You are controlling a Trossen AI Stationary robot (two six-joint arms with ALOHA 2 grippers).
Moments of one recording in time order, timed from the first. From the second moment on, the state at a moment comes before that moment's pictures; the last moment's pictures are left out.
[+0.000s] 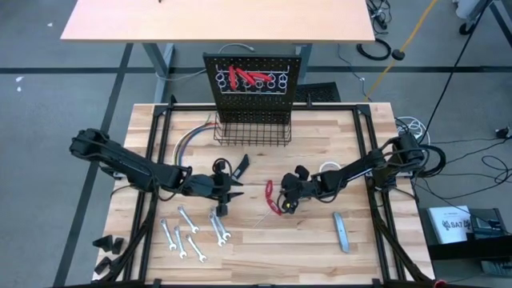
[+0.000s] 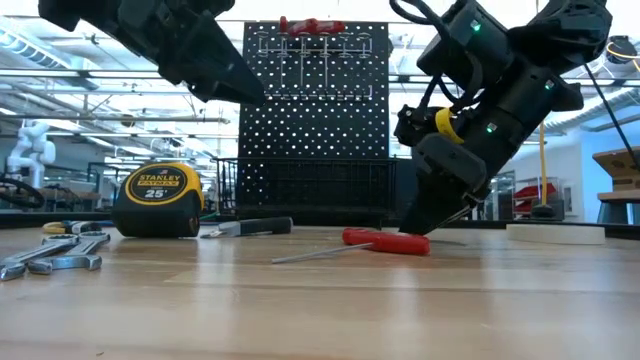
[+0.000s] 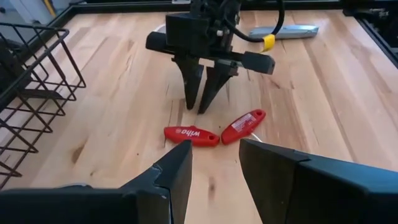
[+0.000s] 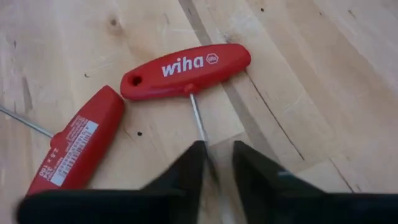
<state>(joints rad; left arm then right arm) -0.29 1.32 0.64 0.16 -0.31 -0.12 0.21 1.76 0.70 0.10 0.29 0.56</state>
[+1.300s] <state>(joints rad) -0.21 1.48 0.61 0.93 -0.26 0.08 0.36 1.03 0.70 0.04 0.39 0.01</state>
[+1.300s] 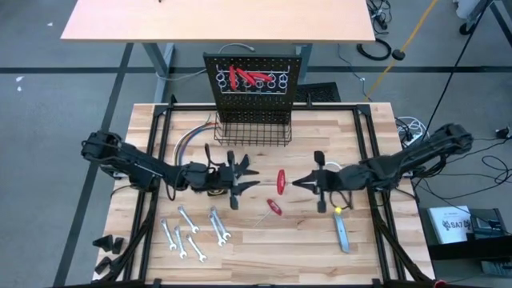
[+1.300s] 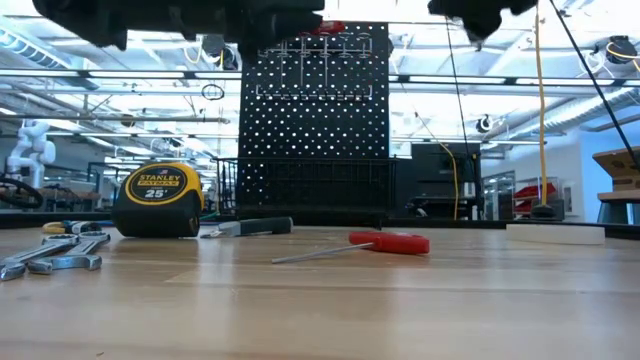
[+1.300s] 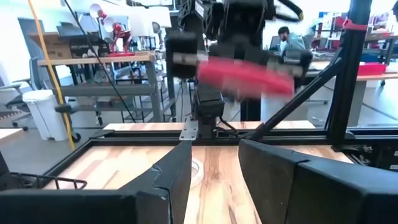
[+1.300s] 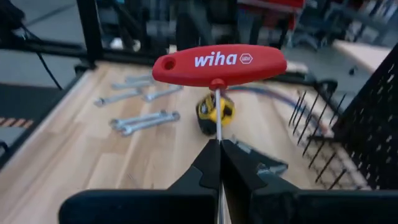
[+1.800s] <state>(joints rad) -0.17 1.88 0.79 1.56 -0.15 0.06 0.35 0.96 0.70 0.30 0.26 -0.12</state>
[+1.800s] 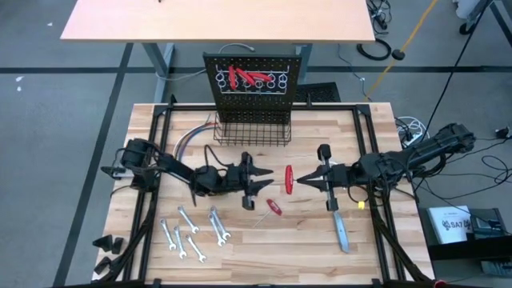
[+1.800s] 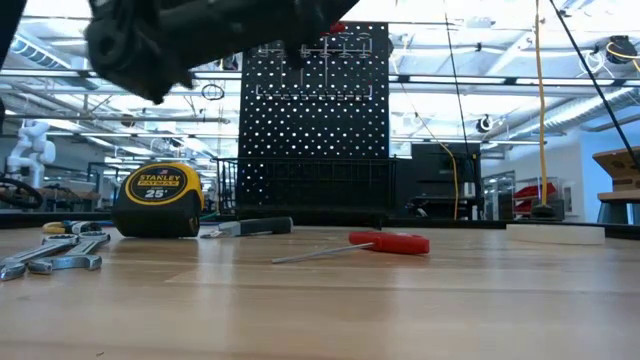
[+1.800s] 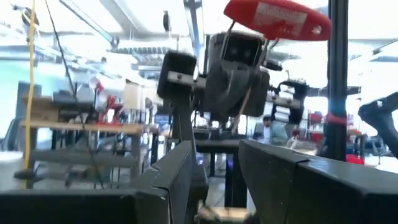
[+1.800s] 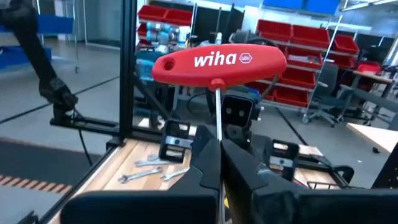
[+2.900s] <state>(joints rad) -0.17 1.92 1.01 1.46 -0.03 0.17 0.33 1.05 0.70 0.37 0.29 -0.12</state>
